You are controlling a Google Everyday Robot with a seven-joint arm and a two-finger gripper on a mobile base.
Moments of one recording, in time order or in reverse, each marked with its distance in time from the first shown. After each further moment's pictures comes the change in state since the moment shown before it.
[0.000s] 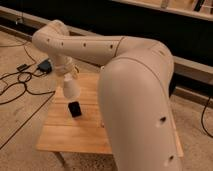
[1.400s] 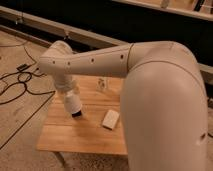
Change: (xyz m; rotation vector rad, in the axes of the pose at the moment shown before) arm 0.051 0.031 0.042 -0.025 -0.017 -0.026
